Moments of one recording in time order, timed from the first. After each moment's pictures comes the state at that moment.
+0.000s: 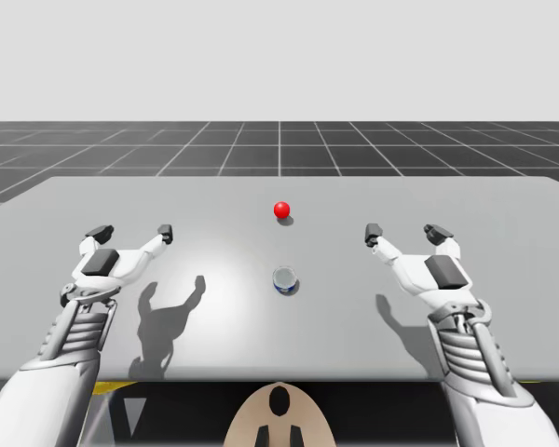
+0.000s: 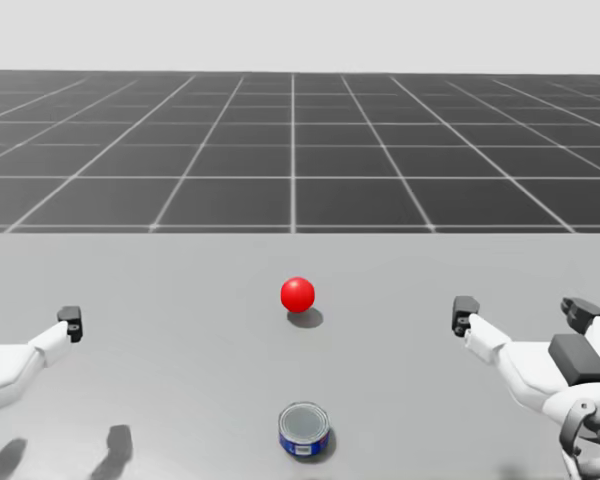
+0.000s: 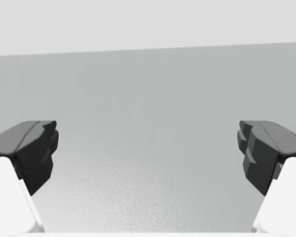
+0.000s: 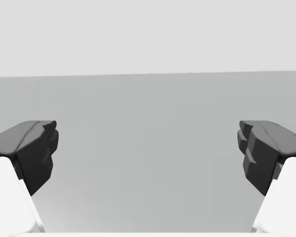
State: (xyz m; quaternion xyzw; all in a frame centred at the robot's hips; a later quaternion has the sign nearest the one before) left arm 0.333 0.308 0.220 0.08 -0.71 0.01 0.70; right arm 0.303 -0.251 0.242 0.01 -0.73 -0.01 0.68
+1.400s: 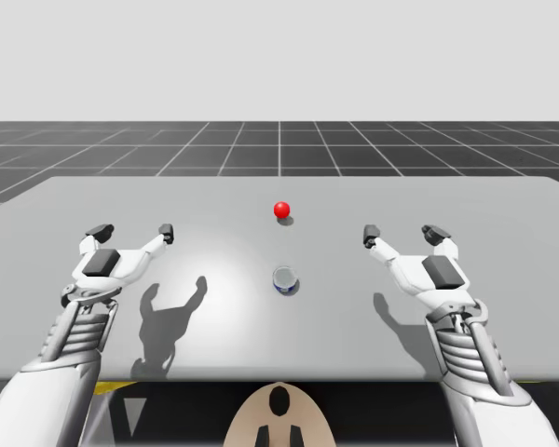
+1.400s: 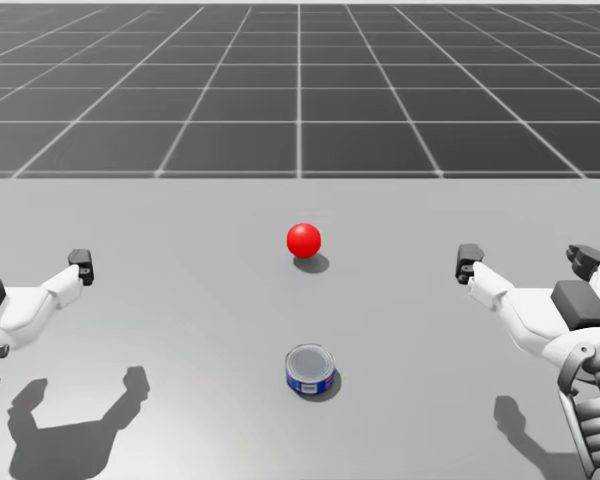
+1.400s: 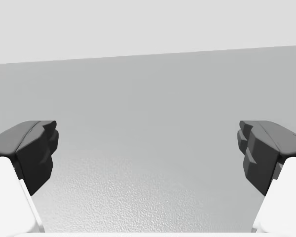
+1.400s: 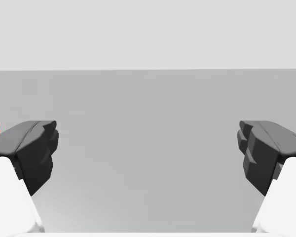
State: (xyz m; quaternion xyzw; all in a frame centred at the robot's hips) left arm 0.332 0.304 0.221 0.08 -0.71 0.00 0.70; right arm 0.304 -0.249 0.240 0.00 -0.73 0.00 0.68
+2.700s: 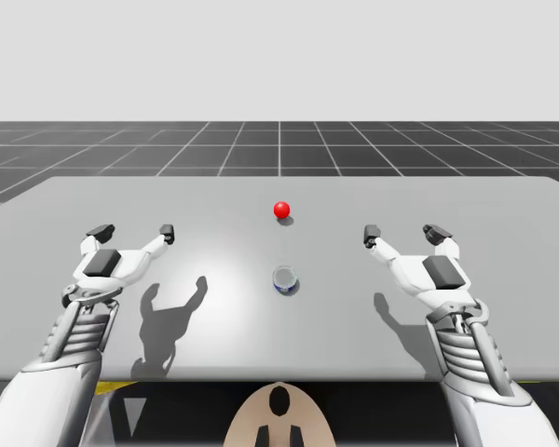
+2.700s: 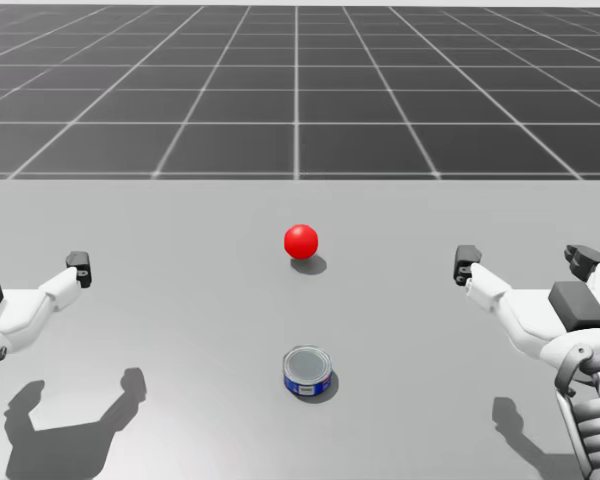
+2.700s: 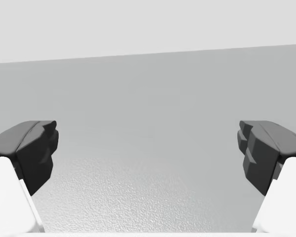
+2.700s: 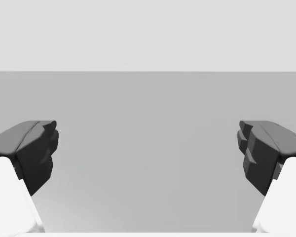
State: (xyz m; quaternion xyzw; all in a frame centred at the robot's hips) left arm 0.332 0.304 0.221 0.08 -0.71 0.00 0.70; right arm 0.304 -0.249 0.240 0.00 -0.73 0.00 0.68
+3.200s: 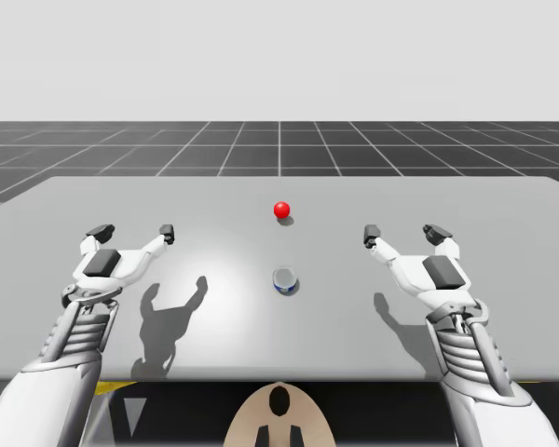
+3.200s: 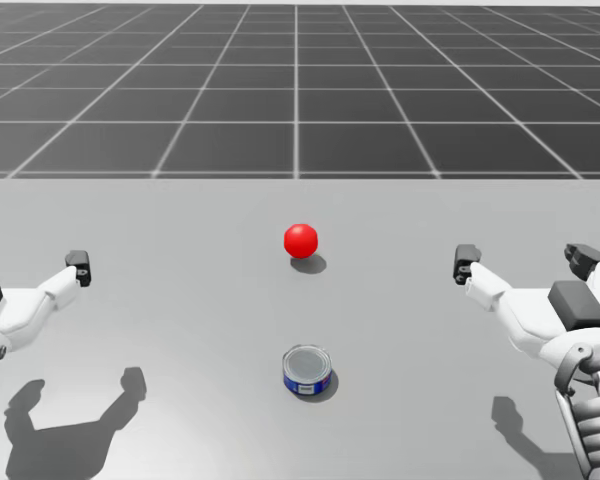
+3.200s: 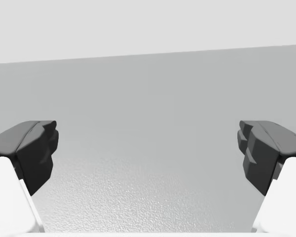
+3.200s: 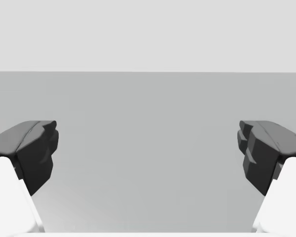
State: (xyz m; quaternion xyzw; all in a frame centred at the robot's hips) left arm 0.332 0.304 0.221 0.08 -0.71 0.00 0.70; right arm 0.304 -0.249 0.240 0.00 -0.73 0.00 0.68
